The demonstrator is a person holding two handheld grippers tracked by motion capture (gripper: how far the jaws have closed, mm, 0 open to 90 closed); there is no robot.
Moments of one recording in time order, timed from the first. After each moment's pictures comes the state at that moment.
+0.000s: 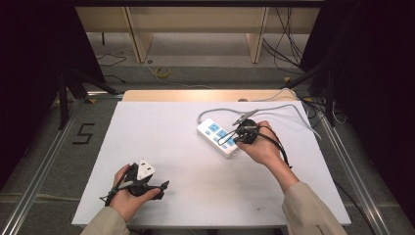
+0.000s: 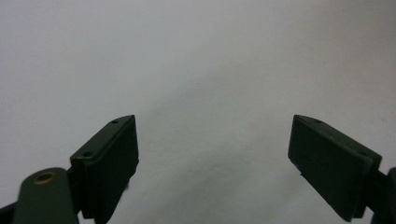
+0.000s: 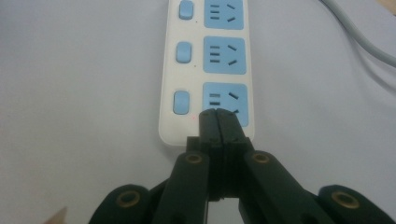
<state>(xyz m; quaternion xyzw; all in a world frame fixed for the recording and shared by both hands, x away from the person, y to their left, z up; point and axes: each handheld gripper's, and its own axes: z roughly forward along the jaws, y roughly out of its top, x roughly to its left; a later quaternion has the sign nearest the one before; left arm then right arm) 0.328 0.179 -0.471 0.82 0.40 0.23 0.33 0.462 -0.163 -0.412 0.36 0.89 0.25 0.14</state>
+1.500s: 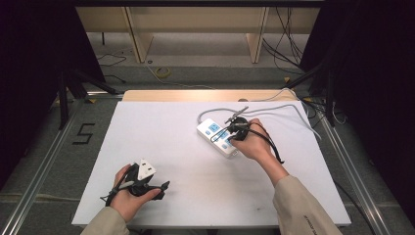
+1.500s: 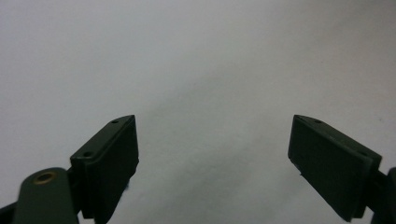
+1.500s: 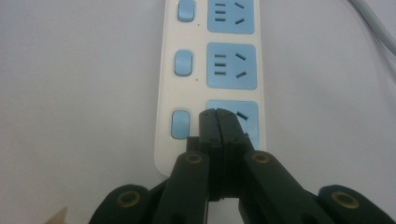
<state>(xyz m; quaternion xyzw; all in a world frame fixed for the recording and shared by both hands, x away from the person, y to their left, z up) 0.328 0.177 -0.472 0.82 0.40 0.22 0.33 0.483 -0.142 -0.425 0.36 0.90 0.22 0.13</state>
